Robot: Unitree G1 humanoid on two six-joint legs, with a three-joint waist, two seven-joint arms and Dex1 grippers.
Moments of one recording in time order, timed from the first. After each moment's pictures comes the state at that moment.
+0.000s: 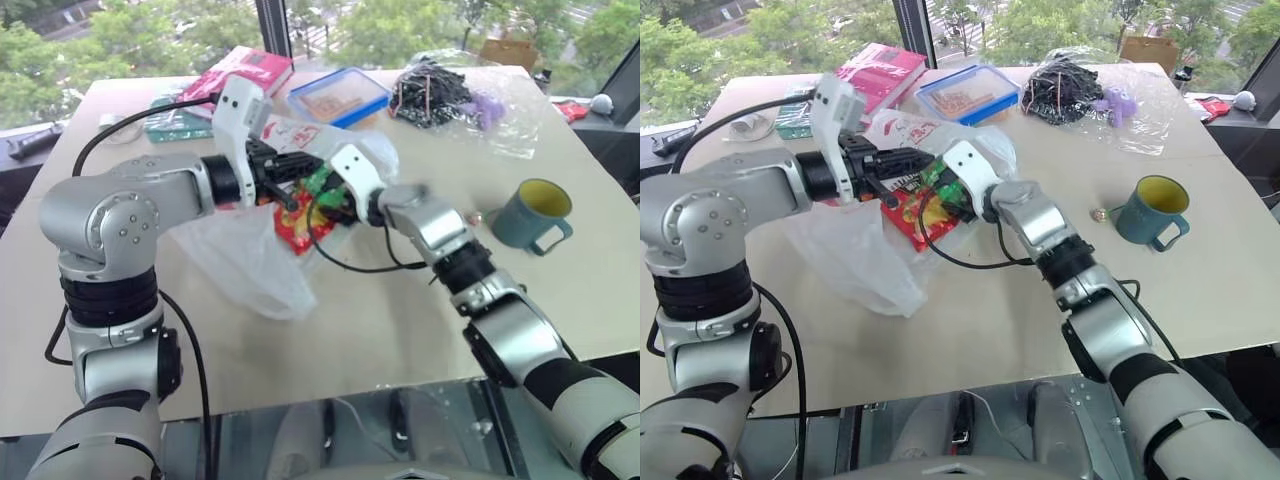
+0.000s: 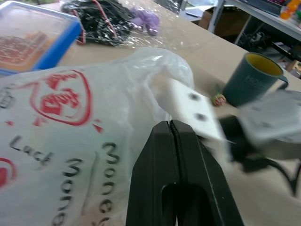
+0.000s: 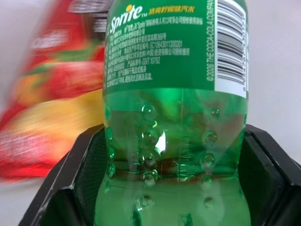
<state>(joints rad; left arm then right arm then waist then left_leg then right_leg) -0.83 0.64 0.17 -0.30 -0.74 1.30 -0.53 -1.10 -0.03 0.33 0.66 0.09 0.52 0.47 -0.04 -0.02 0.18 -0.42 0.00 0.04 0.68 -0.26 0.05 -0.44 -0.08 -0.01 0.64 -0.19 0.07</state>
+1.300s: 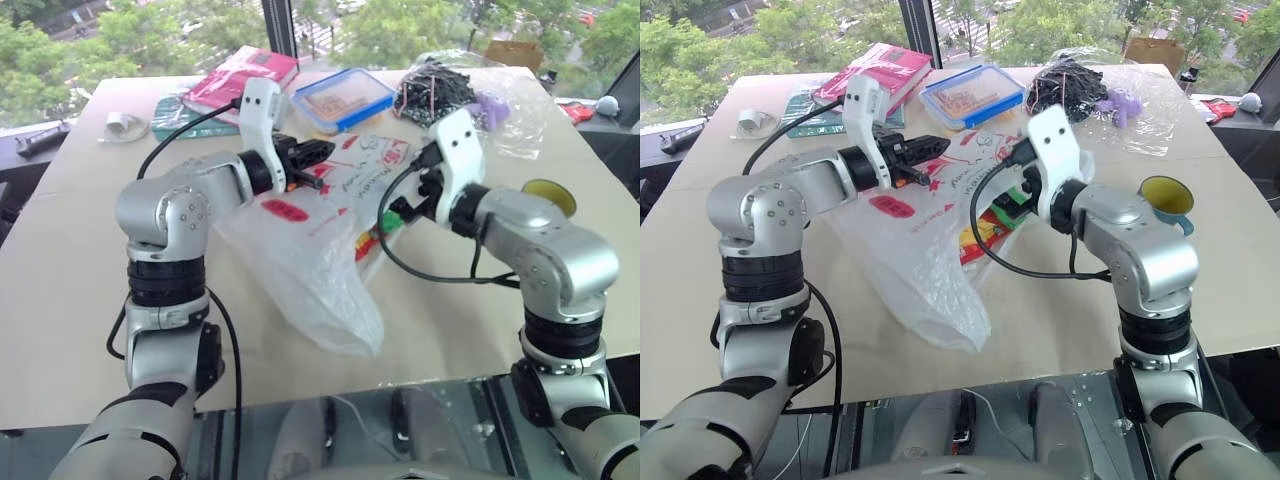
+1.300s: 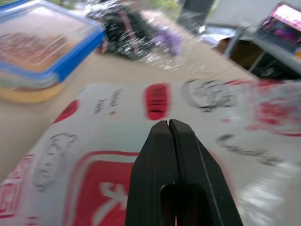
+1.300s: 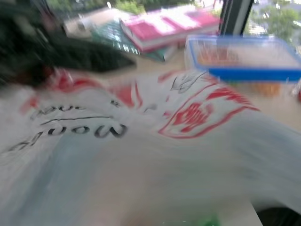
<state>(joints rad) -0.89 0.45 0.17 -0.08 -0.66 1.11 -0.46 -0.69 -0.29 0.07 -0.37 0.29 1.04 0.39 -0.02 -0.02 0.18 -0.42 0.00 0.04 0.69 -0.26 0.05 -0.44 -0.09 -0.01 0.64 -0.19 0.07</state>
